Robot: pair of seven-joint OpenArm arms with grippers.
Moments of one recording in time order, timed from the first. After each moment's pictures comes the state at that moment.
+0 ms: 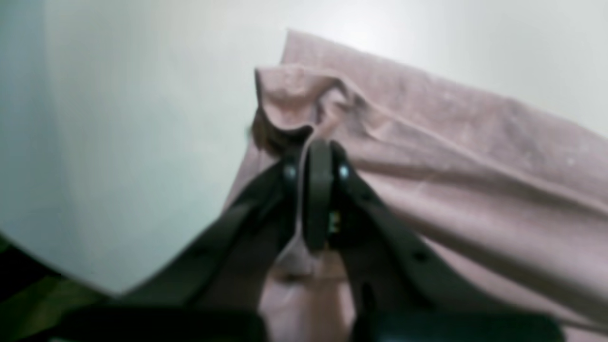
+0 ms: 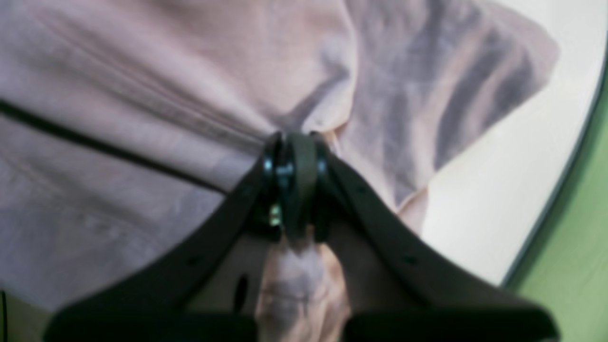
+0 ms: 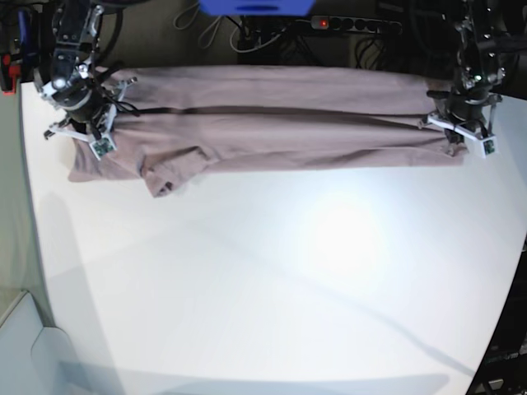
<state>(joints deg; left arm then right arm) 20.7 -15.5 -20.3 88.3 -23.1 -0.5 29.2 -18.9 5.6 22.1 100.4 -16.4 40.2 -37.7</state>
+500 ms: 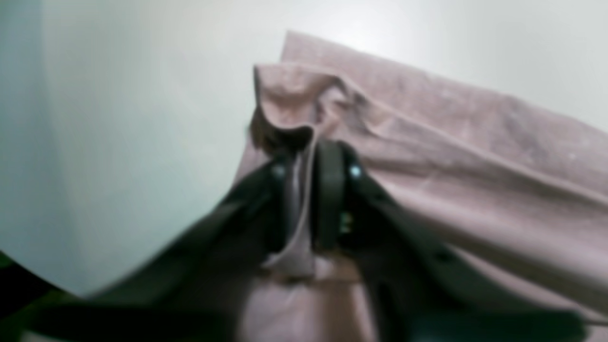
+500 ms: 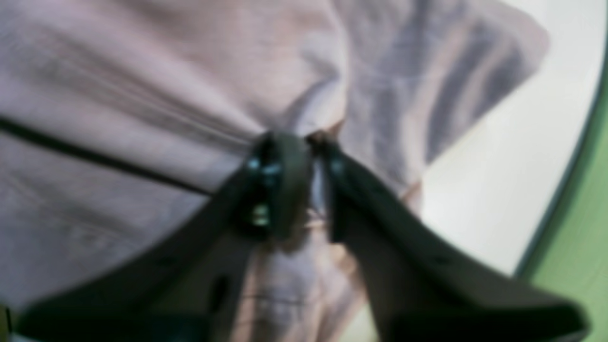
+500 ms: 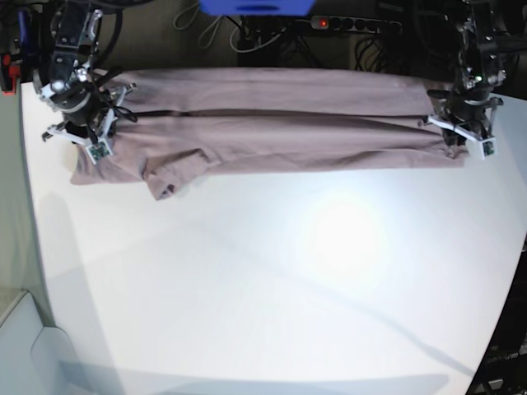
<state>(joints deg) 20.7 -17.1 -18.4 86.7 -23.2 -1.2 27.6 -18.5 5.8 22.4 98.9 -16.1 39.3 -36.3</state>
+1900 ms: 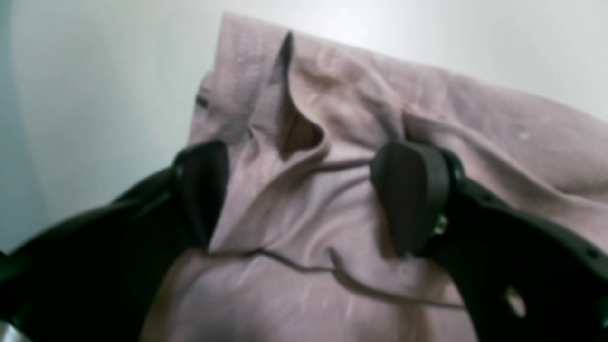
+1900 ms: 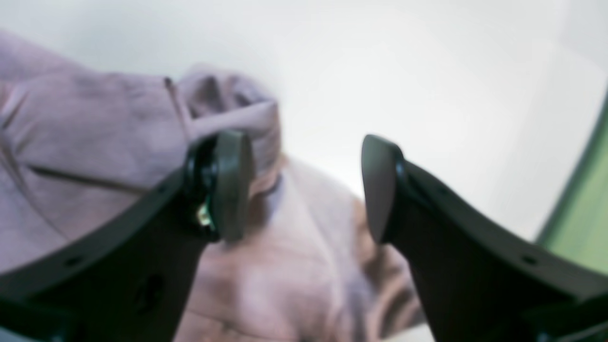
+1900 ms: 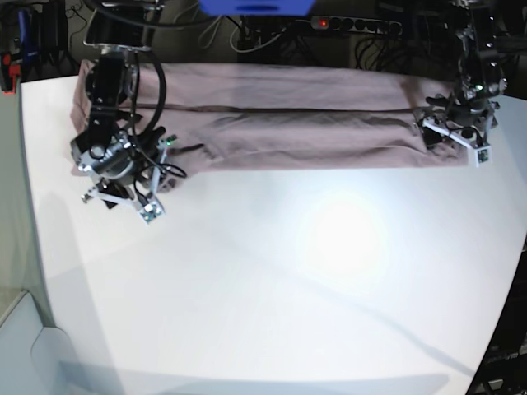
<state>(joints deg) 19.0 -16.6 -18.3 90.6 -22.9 -0.8 38.3 -0.9 -1.1 11.2 98.3 -17.6 40.3 -55.6</state>
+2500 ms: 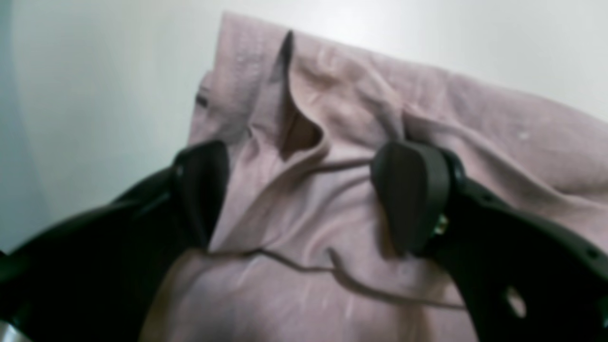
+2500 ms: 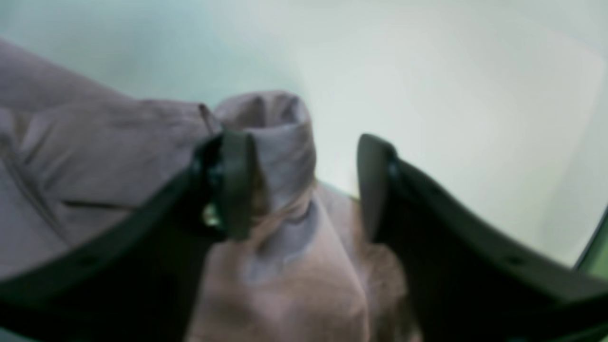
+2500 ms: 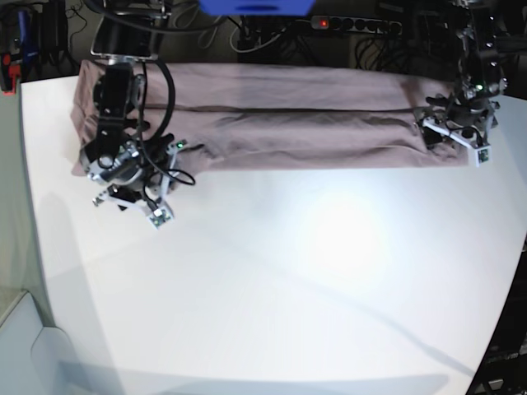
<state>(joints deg) 19.0 -16.6 -18.3 90.6 -22.9 -0.8 38.3 1.8 -2.5 11.2 93.8 -17.4 40.3 -55.3</state>
